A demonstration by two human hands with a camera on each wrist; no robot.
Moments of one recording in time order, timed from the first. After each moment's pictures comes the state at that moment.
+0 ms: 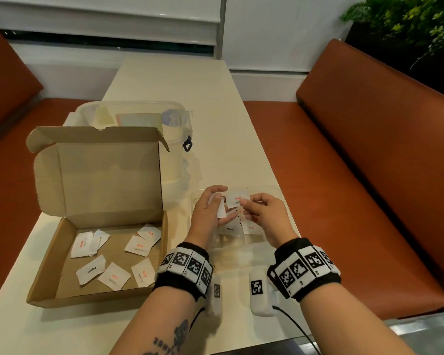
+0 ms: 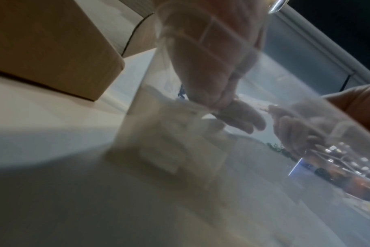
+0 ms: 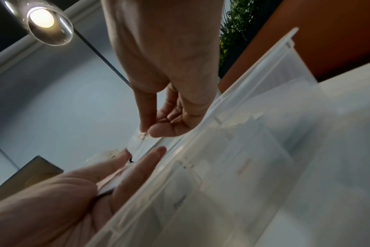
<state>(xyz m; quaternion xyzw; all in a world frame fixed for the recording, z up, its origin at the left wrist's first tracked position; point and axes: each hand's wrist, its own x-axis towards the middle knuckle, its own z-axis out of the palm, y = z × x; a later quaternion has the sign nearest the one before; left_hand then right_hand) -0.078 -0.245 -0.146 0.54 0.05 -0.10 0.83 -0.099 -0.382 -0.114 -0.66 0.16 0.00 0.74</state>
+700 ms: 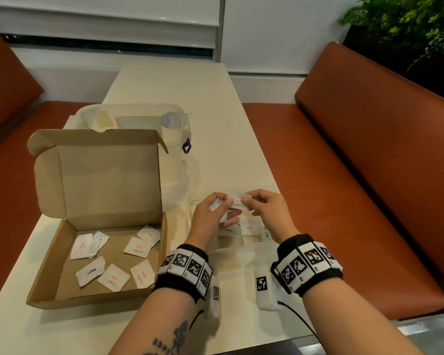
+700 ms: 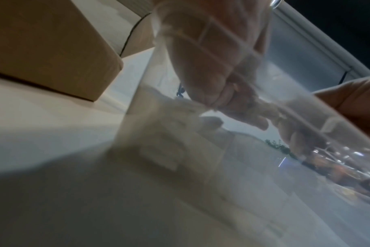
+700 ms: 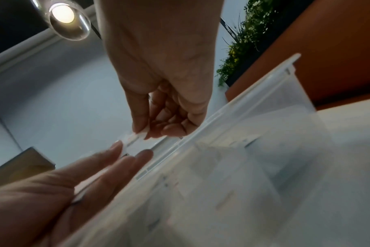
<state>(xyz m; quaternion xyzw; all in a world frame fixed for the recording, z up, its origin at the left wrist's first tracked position) -0.081 -0.246 -0.147 0.52 0.05 -0.12 0.84 -0.094 -0.391 -0.109 -0.78 0.09 -0.02 0.62</state>
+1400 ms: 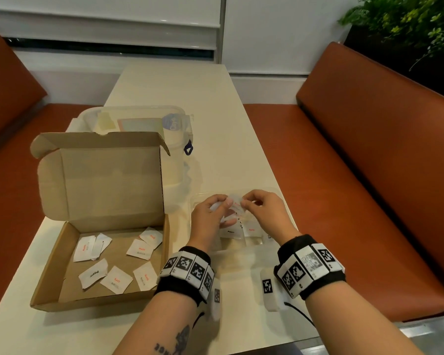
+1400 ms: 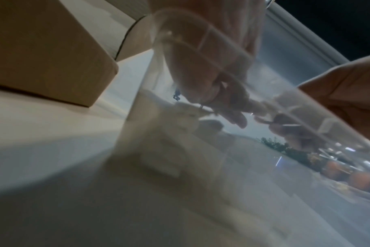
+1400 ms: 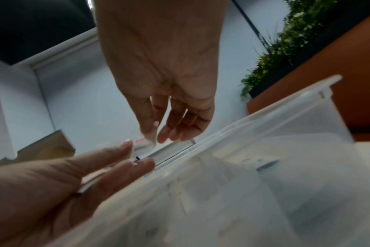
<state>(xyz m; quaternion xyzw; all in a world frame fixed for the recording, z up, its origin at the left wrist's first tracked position) -0.078 -0.246 -0.147 0.58 0.06 -0.08 0.81 -0.092 -0.385 -0.102 -0.88 0.05 -0.03 0.48</state>
